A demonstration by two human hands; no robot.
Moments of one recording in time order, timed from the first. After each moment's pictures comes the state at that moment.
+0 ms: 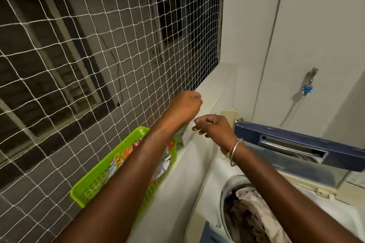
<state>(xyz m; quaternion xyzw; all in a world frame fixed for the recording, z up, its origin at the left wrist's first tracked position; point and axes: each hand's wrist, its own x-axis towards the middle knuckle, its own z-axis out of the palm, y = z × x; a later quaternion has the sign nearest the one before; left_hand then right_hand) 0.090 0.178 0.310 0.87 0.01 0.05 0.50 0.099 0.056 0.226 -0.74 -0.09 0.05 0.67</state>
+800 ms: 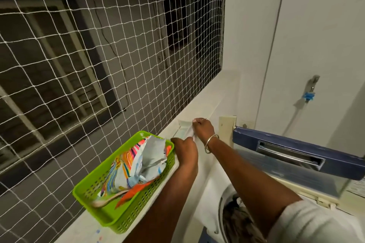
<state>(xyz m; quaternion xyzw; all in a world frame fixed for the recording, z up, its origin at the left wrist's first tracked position) 0.089 0.145 0.177 0.65 0.35 0.12 0.66 0.207 0.098 0.144 -0.83 -0.05 0.00 0.56</state>
